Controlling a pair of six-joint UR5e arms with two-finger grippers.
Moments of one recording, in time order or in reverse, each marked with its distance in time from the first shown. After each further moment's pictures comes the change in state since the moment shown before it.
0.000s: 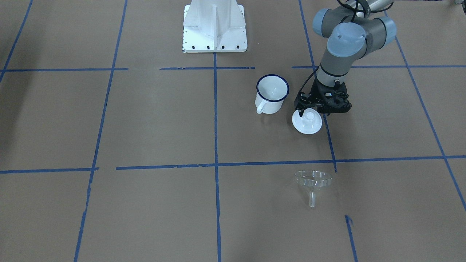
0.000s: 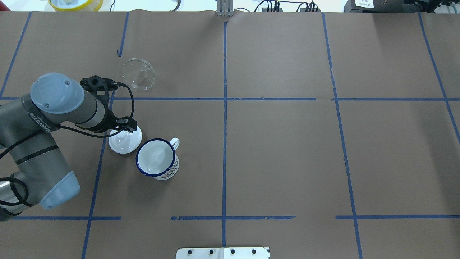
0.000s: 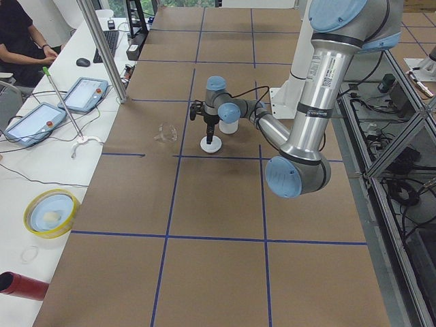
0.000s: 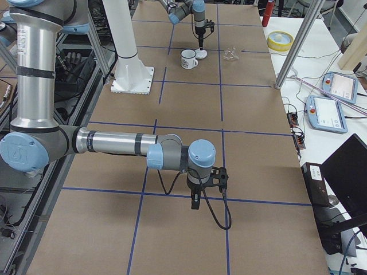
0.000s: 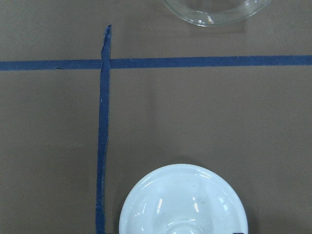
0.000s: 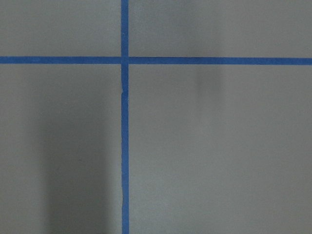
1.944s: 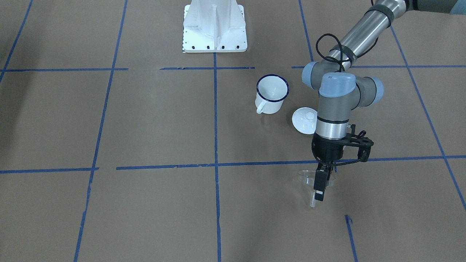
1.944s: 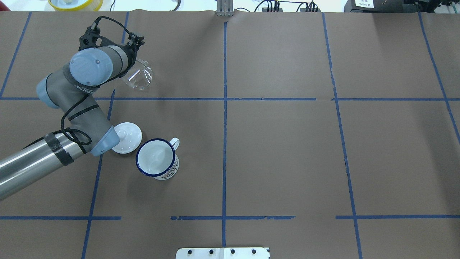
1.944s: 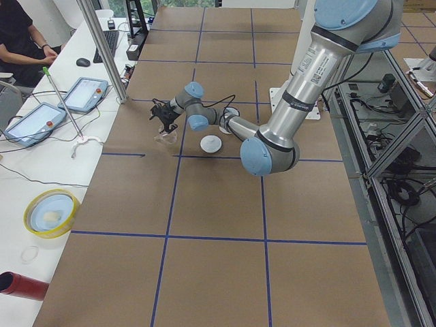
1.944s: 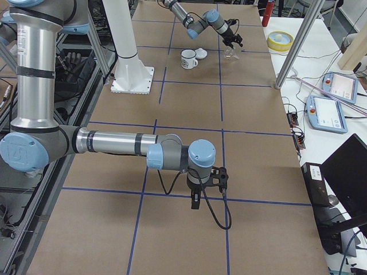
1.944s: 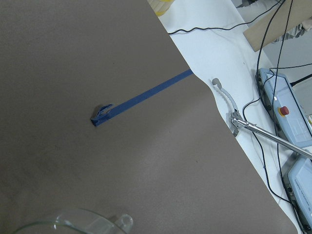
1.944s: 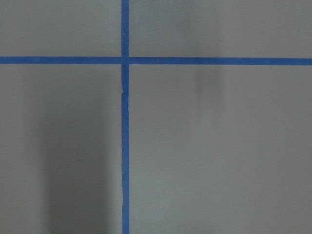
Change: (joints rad) left arm -0.086 -0.280 0.530 -0.569 0.476 -0.983; right arm 0.000 0.000 0.001 0.000 0.000 0.000
